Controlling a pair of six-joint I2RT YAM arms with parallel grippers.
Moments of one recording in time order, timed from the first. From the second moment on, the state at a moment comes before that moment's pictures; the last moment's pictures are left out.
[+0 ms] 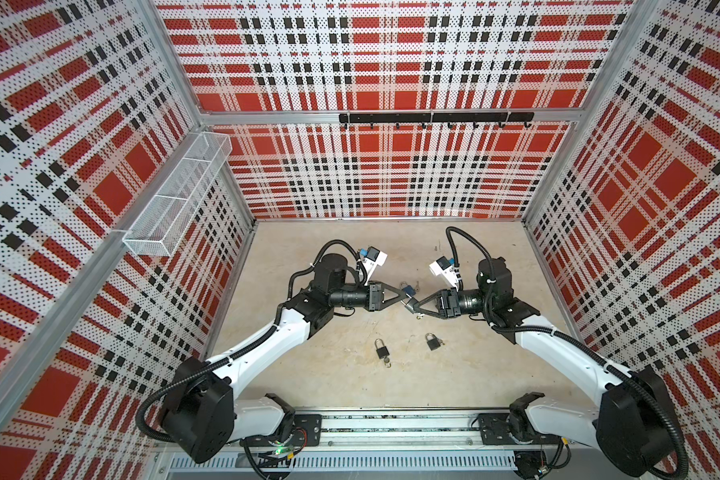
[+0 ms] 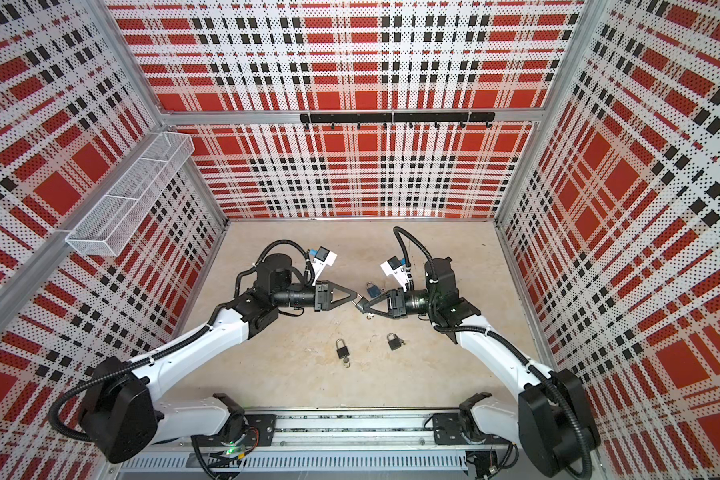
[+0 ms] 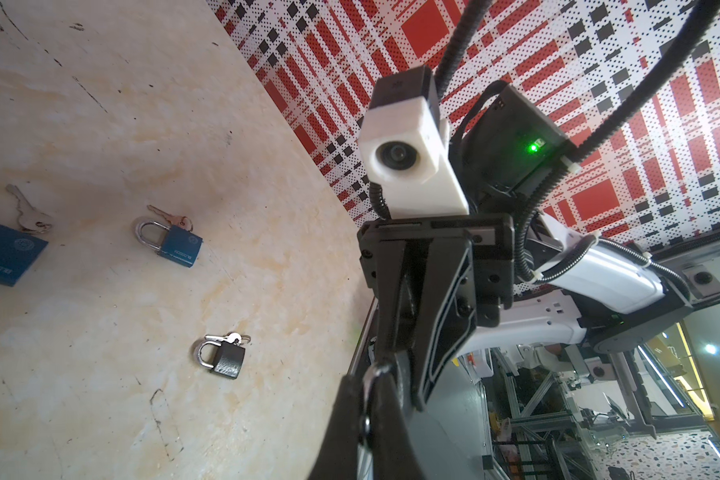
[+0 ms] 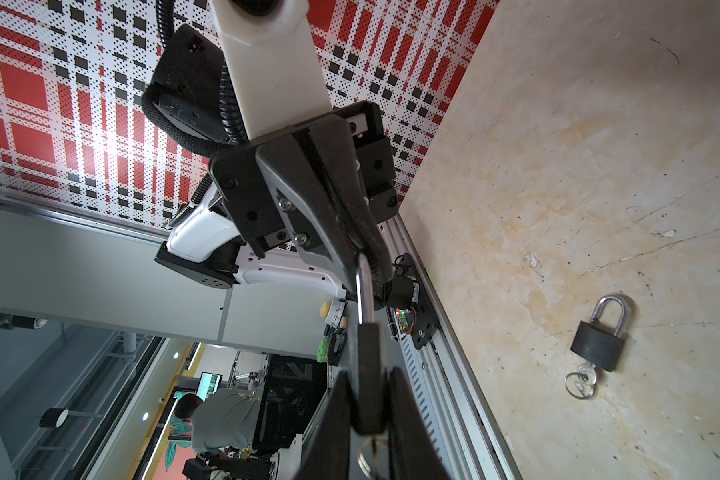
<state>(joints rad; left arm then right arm) -0.58 1.29 0.87 0.11 0.84 -0.65 0.42 1.21 0.74 0.13 -1.17 0.82</state>
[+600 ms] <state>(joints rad) -0.63 1.27 0.82 0.14 0.75 -0.68 0.42 1.21 0.74 0.04 -1.16 0.78</state>
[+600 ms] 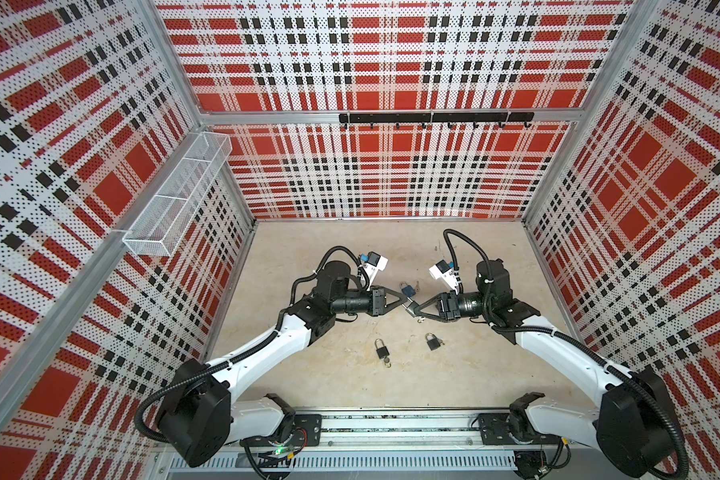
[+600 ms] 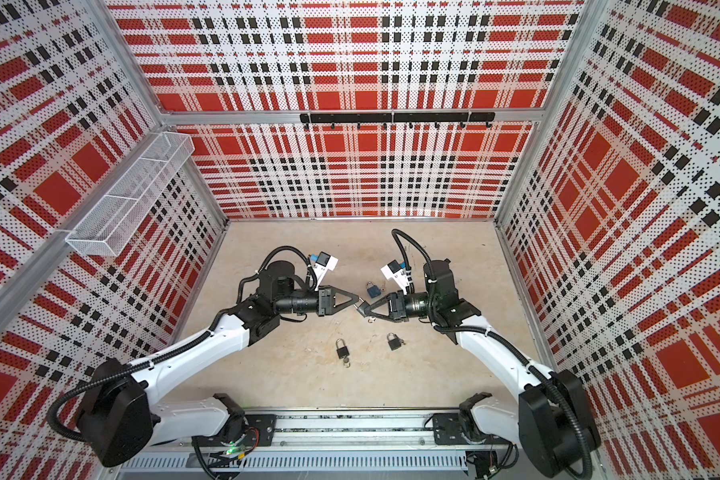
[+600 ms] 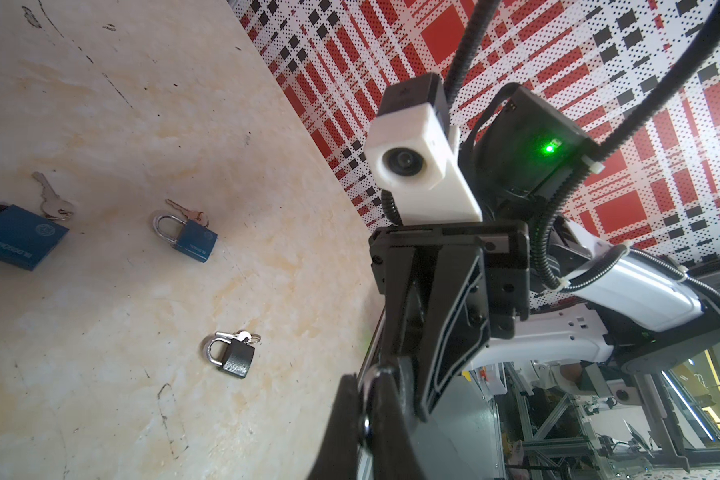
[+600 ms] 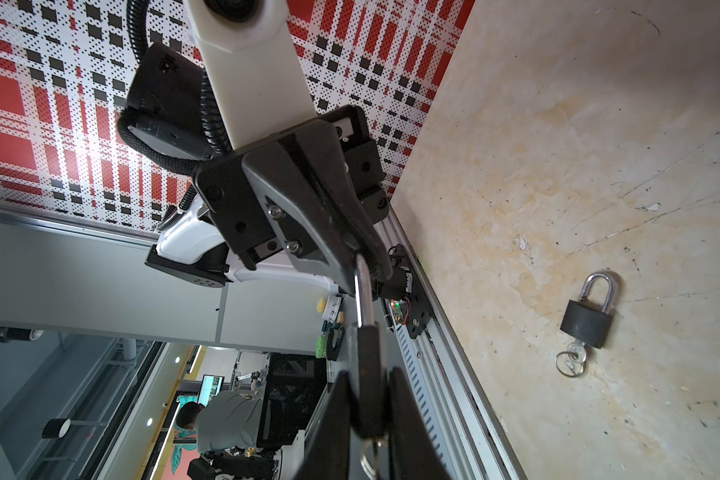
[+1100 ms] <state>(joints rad) -0.68 1.26 0.80 0.16 0.68 -0.69 0.40 1.20 0.74 0.00 -1.17 0.77</state>
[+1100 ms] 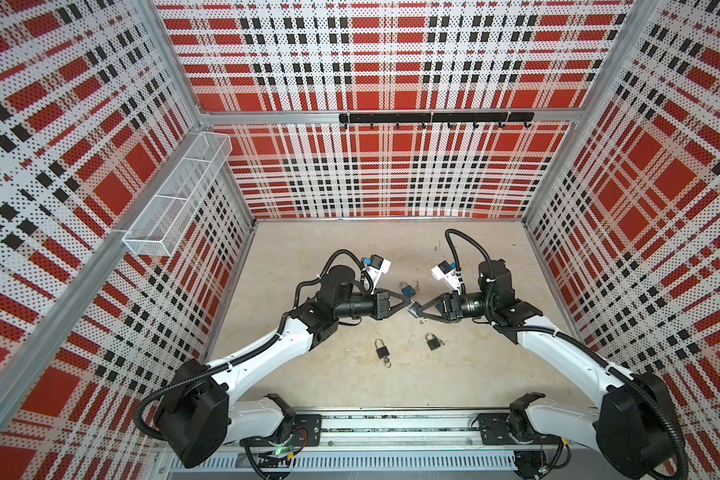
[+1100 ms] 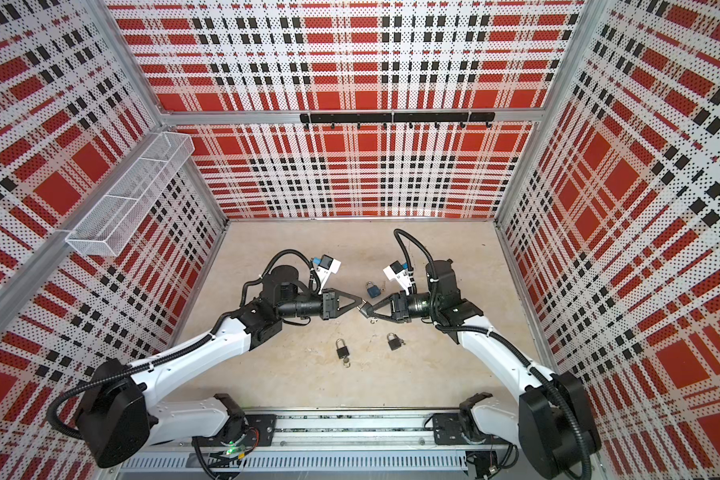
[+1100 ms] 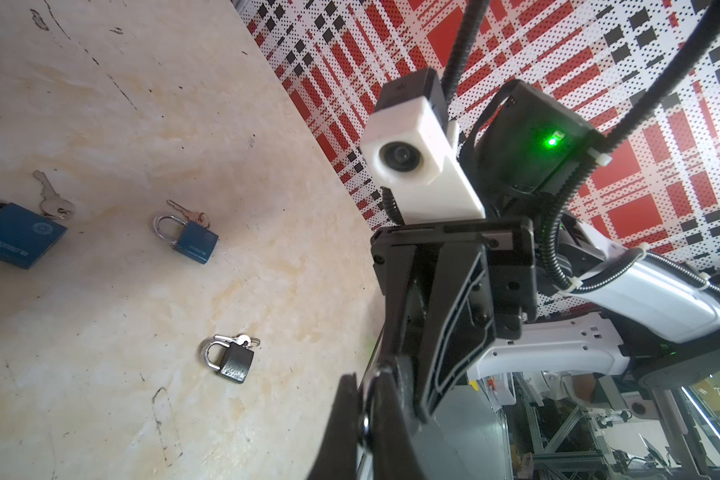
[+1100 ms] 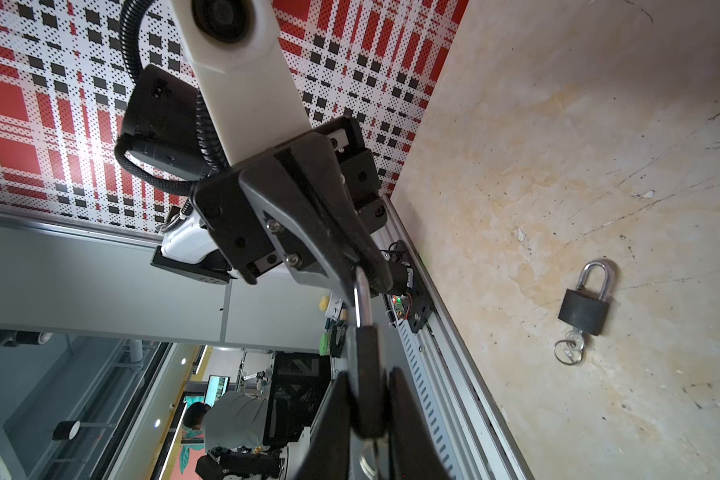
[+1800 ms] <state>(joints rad) -0.63 1.30 0.82 0.16 0.75 -0.71 0.41 1.20 0.76 -0.08 -1.08 0.62</state>
